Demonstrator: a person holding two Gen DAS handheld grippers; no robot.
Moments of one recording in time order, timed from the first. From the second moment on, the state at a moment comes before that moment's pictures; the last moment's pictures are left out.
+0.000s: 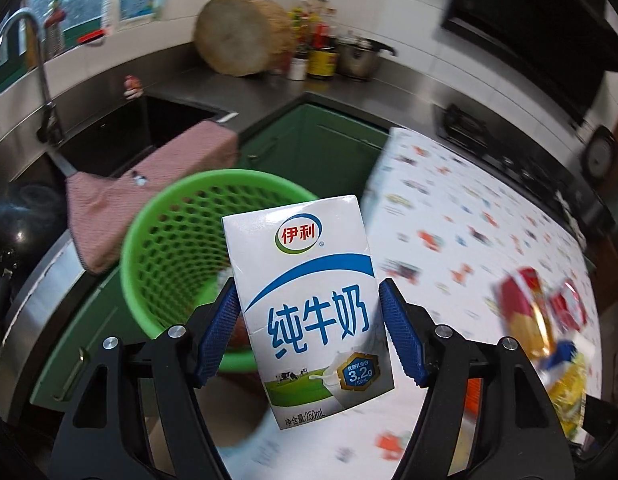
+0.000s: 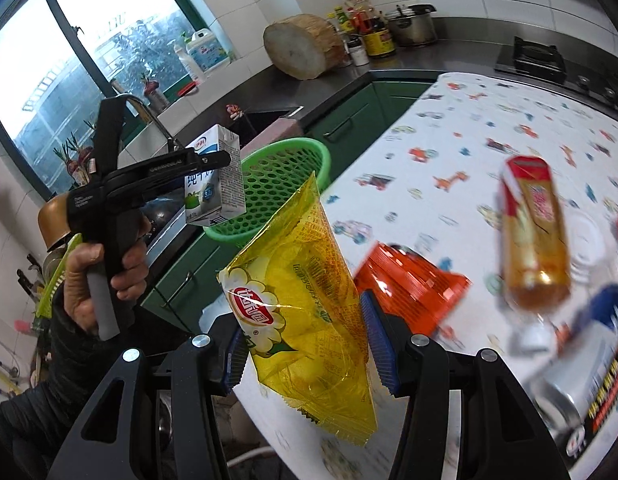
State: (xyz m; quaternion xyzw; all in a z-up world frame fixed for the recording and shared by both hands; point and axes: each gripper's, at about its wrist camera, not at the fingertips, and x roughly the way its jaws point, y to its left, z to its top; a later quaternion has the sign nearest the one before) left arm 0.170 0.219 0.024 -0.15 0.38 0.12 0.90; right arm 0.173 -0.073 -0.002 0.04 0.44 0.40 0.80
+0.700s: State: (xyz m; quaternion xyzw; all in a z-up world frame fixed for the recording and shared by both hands) left arm 0.215 0.321 -0.040 -0.18 0.43 0.15 0.87; right arm 0.227 0.045 -0.005 0.02 0.47 0.42 0.78
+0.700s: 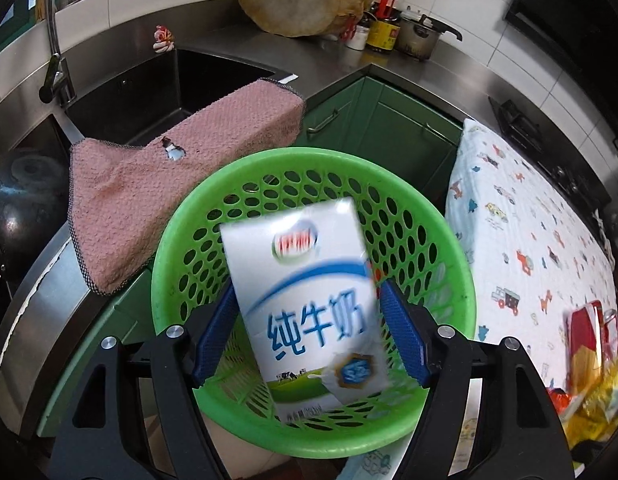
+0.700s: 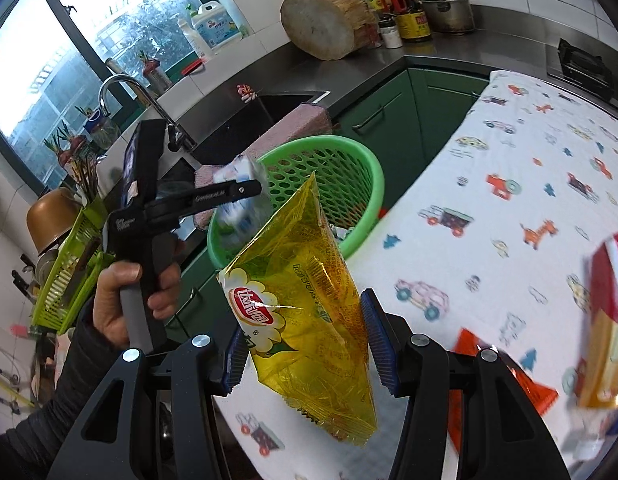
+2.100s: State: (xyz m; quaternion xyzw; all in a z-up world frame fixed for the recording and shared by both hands) left arm 0.122 0.322 -0.025 -0.21 0.38 0.16 0.89; right arm 0.297 0.133 -0.044 0.02 0.50 0.39 0.77
